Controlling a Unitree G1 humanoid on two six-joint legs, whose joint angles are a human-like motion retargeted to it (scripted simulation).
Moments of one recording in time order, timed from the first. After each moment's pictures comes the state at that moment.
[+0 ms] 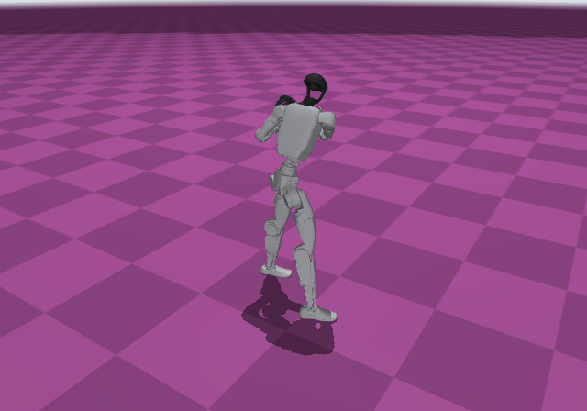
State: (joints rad) left arm -0.15 0.59 0.31 -0.39 -0.49 -0.37 0.70; right arm -1.45 0.15 0.85 0.16 0.00 -0.02 0.00; waist 0.66 -0.12 0.39; left_leg -0.12 -0.03 -0.59 0.00 -0.23 0.06; right_leg -0.31 -0.42 -0.37 0.02 0.18 0.26
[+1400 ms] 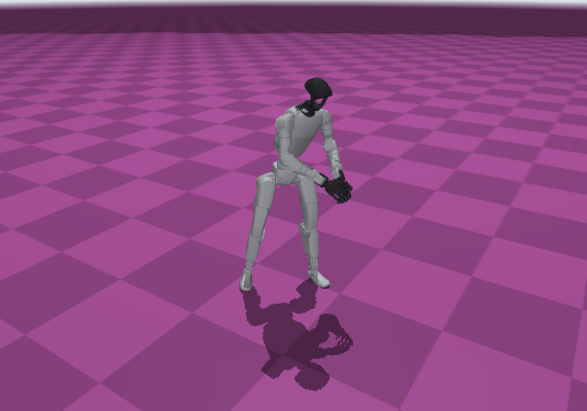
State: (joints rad) left arm -0.50 0.40 -0.61 0.46 -0.98 0.00 0.18; right arm -0.72 -0.18 0.76 0.50 0.19 0.13 -0.14; waist 0.36 -0.06 0.32; left_leg -0.27 0.16 0.11 -0.01 -0.12 0.01; right_leg -0.18 -0.23 -0.33 0.28 -0.26 0.03
